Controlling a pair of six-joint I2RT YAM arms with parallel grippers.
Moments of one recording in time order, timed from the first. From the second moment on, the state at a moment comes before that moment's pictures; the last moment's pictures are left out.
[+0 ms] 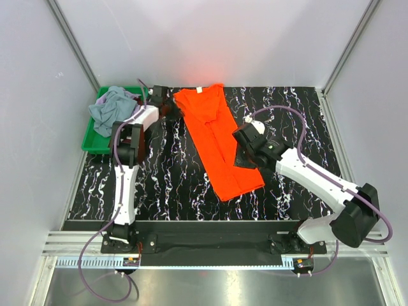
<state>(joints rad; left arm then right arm) -0.18 2.45 1.94 -0.27 0.23 -0.82 0.74 1.37 1.20 -0.81 0.26 0.78</state>
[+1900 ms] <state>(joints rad) -0.89 1.56 0.49 0.39 0.09 -1.39 0.08 1.62 0.83 -0.54 -0.36 0.55</state>
